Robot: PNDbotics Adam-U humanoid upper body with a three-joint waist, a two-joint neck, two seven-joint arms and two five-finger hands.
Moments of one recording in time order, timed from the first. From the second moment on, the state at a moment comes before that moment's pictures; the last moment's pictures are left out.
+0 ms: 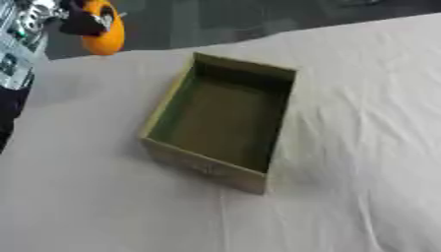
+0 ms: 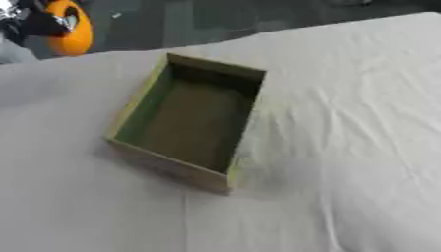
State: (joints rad) left arm -1.17 0.52 -0.18 -1.13 -0.73 0.20 -0.36; right arm -0.33 -0.73 -0.07 -1.99 -0.07 -0.31 -0.46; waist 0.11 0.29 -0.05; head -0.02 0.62
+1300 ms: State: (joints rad) left arm -1.15 0.37 -0.41 -1.44 -0.63 0.21 -0.48; right arm -0.36 -0.73 -0.07 -1.99 -0.12 -0.32 -0.46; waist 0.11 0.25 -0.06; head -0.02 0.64
